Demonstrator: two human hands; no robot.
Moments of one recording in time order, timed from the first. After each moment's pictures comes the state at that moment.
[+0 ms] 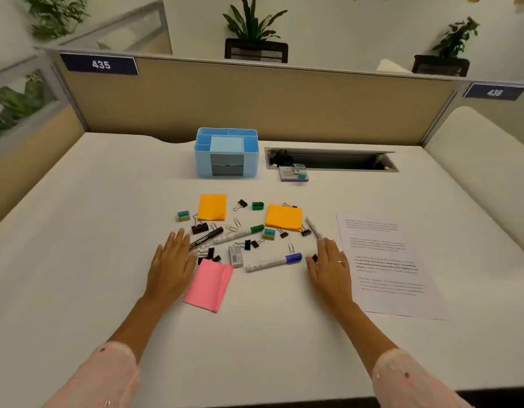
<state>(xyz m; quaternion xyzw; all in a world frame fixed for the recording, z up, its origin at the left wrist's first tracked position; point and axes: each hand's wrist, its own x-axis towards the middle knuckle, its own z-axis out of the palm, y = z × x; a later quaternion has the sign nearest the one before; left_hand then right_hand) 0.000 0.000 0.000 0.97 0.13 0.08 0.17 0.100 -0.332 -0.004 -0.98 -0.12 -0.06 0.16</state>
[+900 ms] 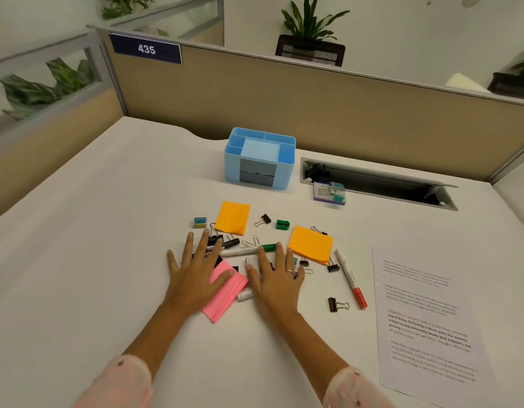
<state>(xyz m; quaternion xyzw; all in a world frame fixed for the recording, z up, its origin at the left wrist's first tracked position) 0.042 -0.017 -0.024 0.98 0.19 0.04 0.08 0.124 -0.187 -0.025 -0.96 -0.22 0.05 0.15</state>
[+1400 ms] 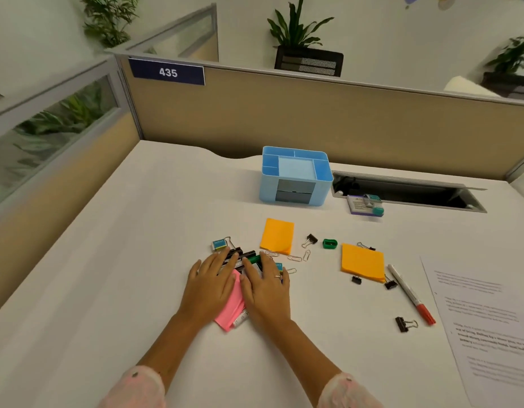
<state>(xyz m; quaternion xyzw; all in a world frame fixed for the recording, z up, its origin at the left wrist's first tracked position) 0.036 0.105 -0.016 0.99 0.09 0.07 0.12 0.089 -0.038 -0.017 -0.94 -0.24 0.03 0.23</state>
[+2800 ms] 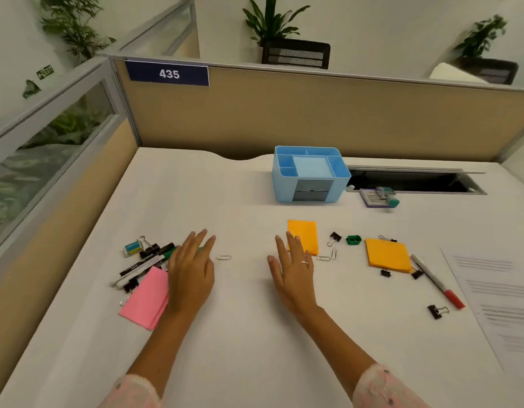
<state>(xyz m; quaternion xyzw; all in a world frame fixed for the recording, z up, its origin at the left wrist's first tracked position) 0.034 0.216 0.016 0.95 0.11 0.23 0.20 0.103 0.014 0.000 -0.94 -0.19 -0.04 0.30</state>
